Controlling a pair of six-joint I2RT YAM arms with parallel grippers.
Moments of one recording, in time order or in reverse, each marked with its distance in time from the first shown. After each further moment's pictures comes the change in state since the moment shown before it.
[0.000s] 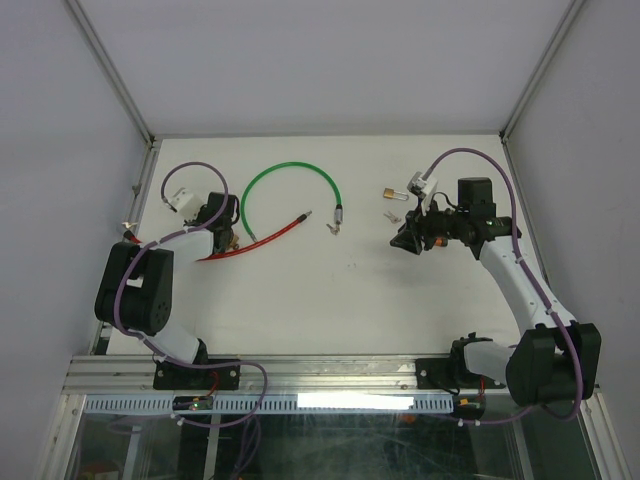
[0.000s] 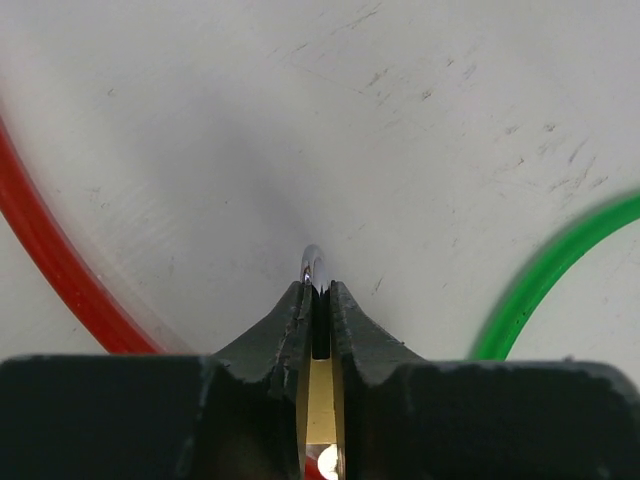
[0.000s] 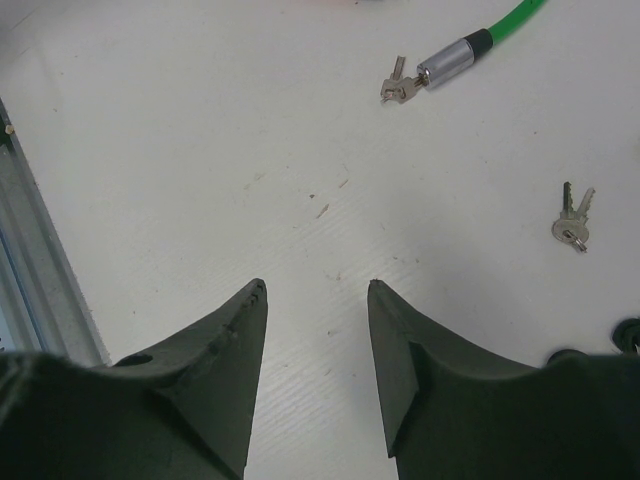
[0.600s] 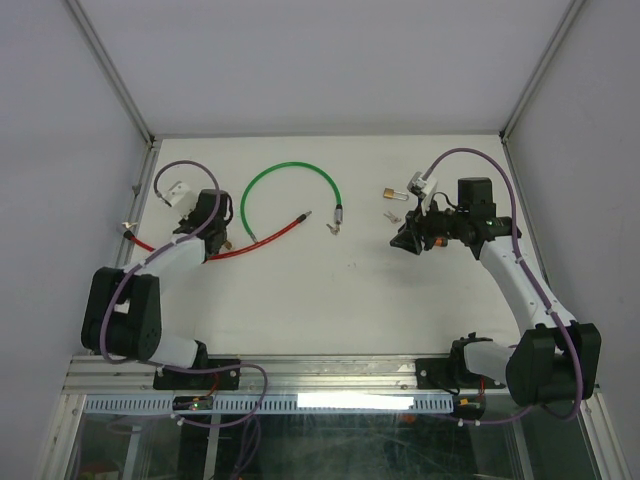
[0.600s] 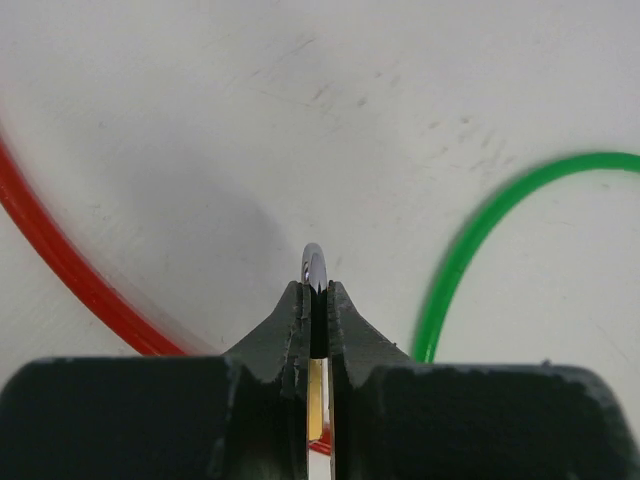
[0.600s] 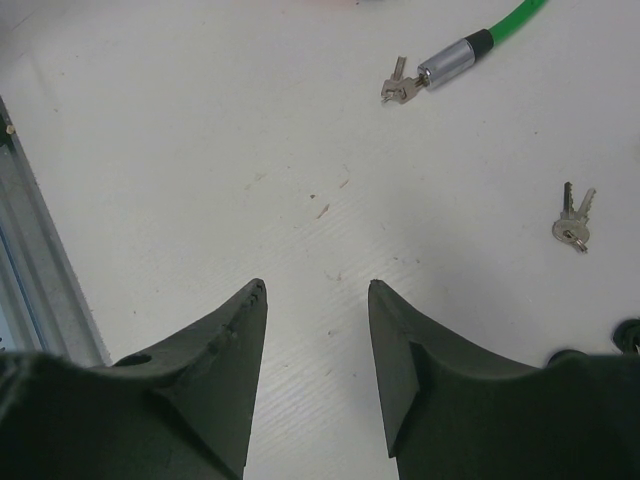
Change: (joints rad) left arm 0.000 -0.117 -0.008 -0.026 0.046 0.083; right arm 0.000 0.000 0.000 0.000 -0.001 0.000
